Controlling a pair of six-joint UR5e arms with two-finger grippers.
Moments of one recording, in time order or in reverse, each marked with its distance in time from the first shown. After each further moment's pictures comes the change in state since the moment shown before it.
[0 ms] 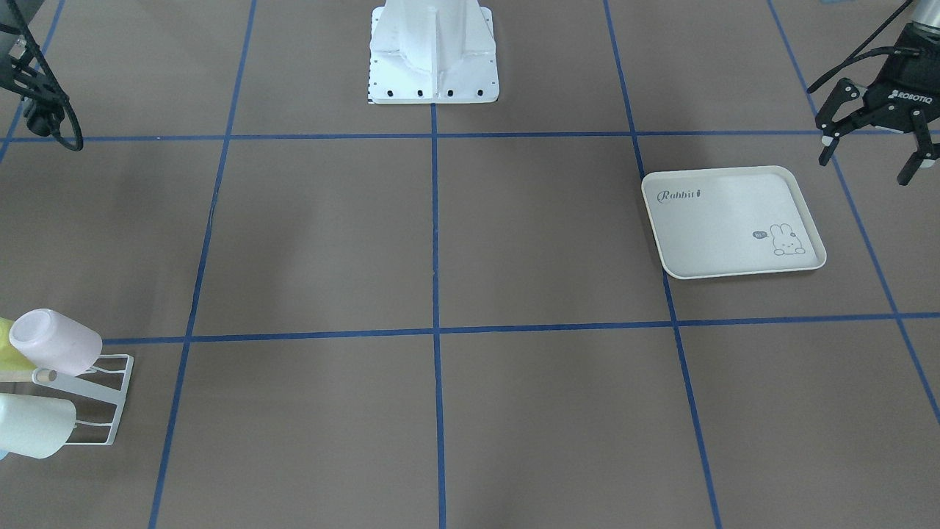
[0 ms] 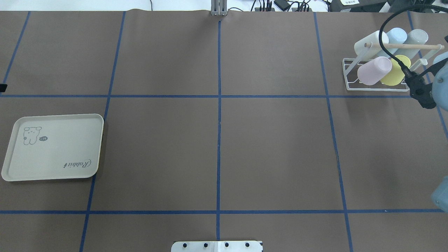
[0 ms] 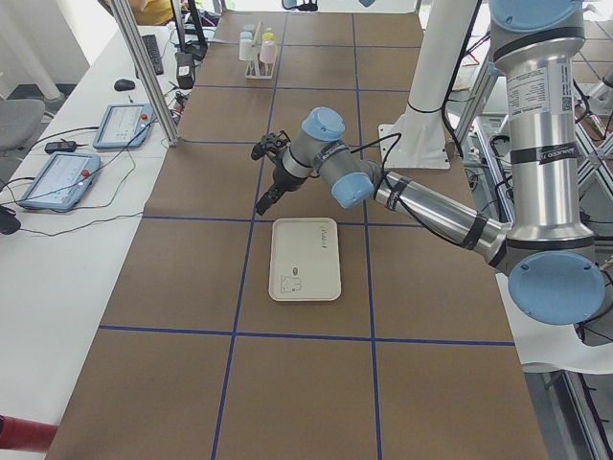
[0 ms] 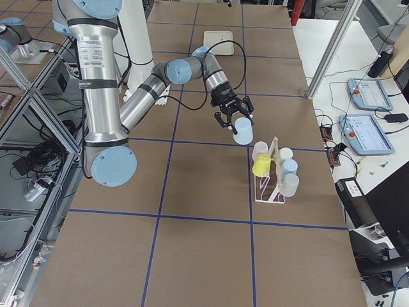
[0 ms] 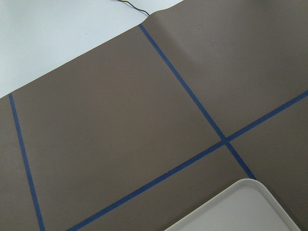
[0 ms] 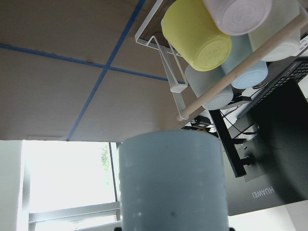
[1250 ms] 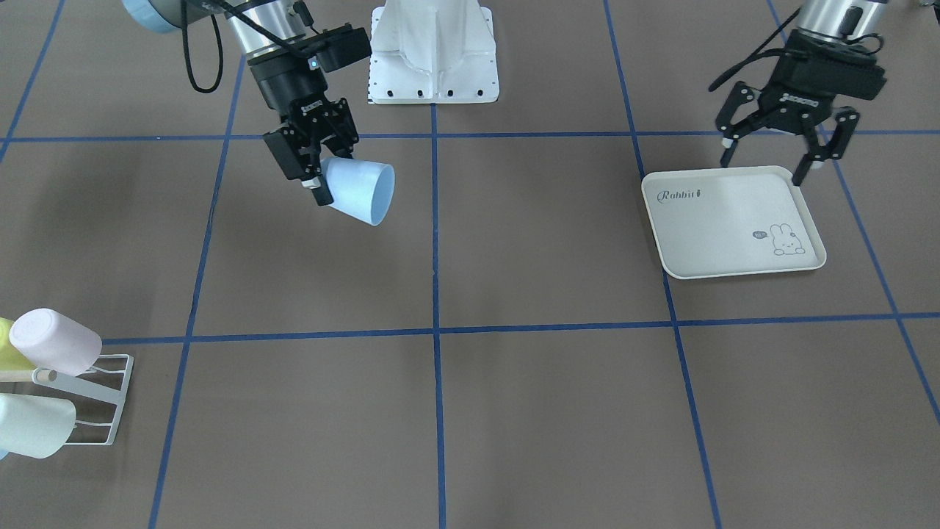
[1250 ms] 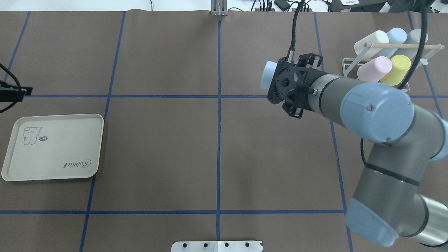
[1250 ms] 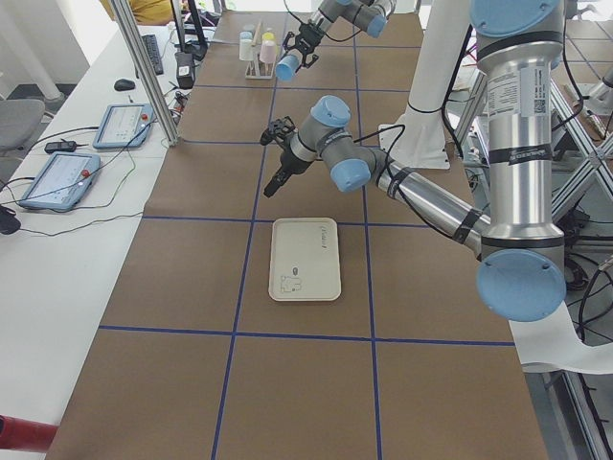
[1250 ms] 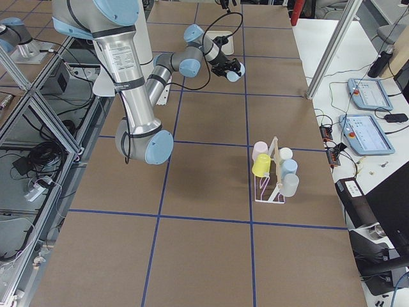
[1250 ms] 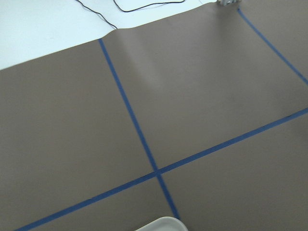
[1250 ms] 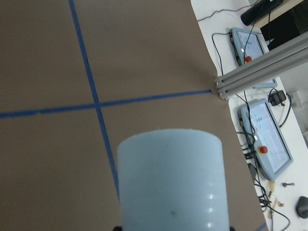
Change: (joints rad) left arm 0.084 -0.017 -0.031 0.003 0.072 -0.088; right arm -0.245 0.342 -0.120 0.494 0.322 0.873
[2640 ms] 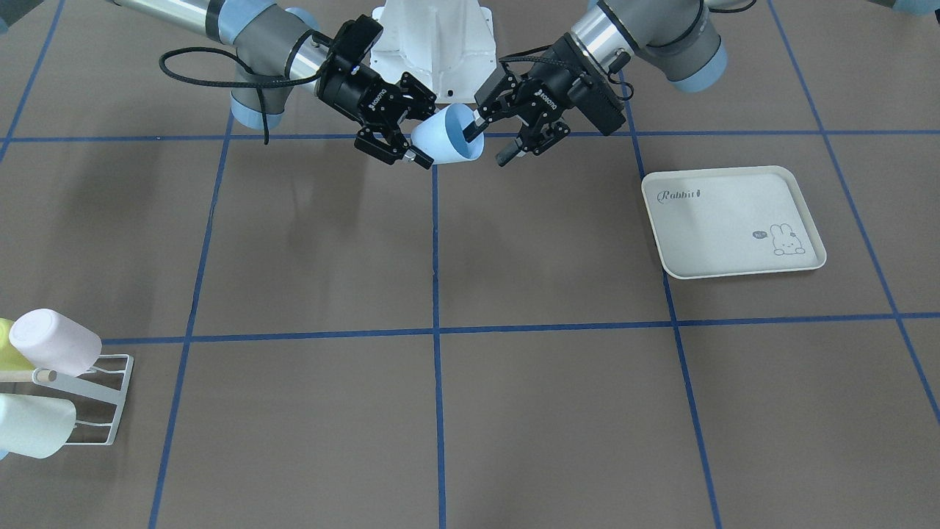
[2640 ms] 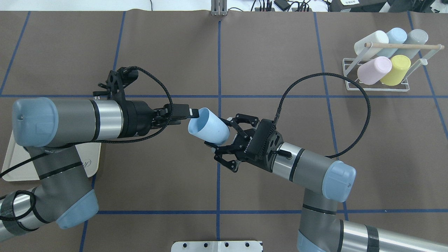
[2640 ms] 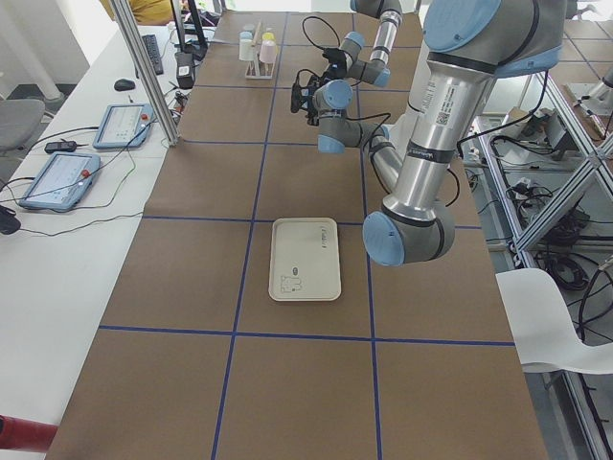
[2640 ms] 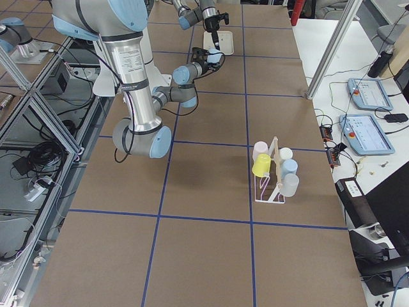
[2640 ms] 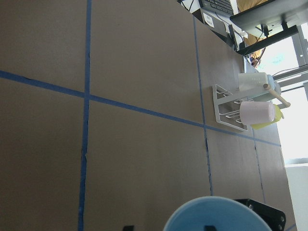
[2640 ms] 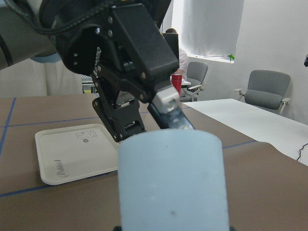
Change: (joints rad) left arm 0.514 -0.499 0.261 -0.445 0.145 -1.102; right arm -0.274 0.040 -0.532 1.393 0.000 0.421
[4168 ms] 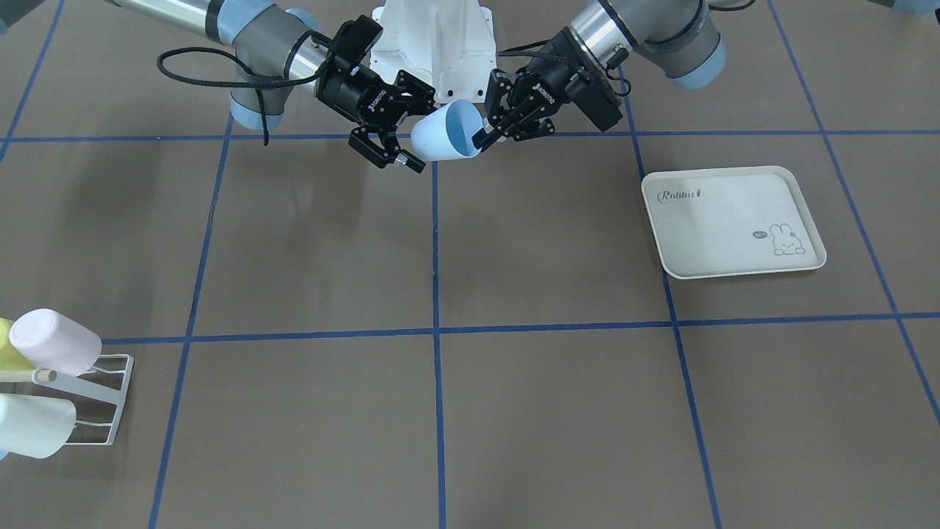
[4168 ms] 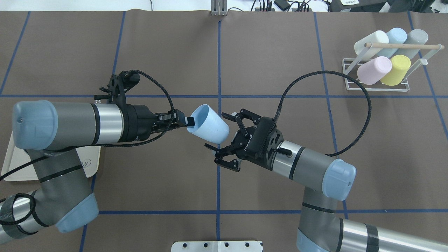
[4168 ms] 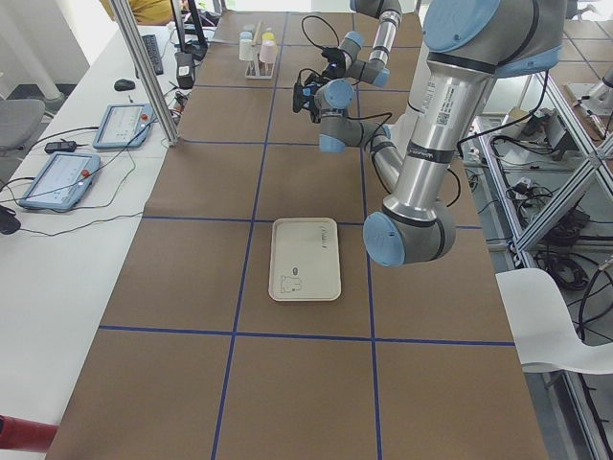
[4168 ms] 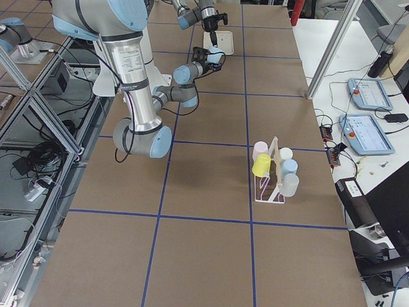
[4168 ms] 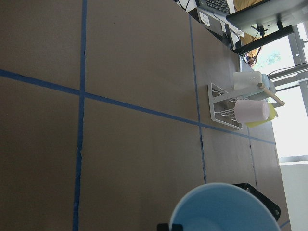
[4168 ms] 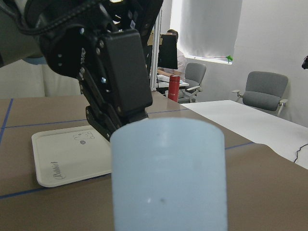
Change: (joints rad) left arm 0.020 0.000 -0.006 -0.011 -0.017 -0.036; right arm 0.005 0.004 0.000 0.002 -0.001 0.000
